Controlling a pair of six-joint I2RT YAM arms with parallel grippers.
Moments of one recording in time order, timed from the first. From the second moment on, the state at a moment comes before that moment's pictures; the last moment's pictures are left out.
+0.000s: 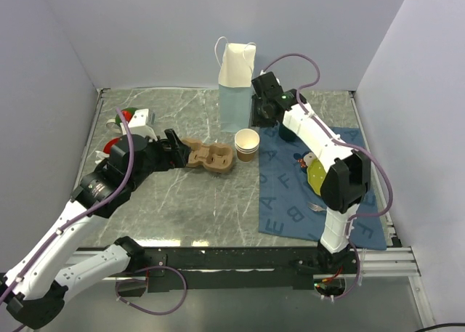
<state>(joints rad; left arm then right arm) -0.63 0.85 1.09 -0.62 -0.26 -0.56 0.50 1.86 1.82 -0.87 0.17 0.46</state>
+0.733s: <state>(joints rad) -0.63 0.83 1.09 -0.66 -0.26 -0.56 0.50 1.93 1.78 -0.89 0.19 0.51</state>
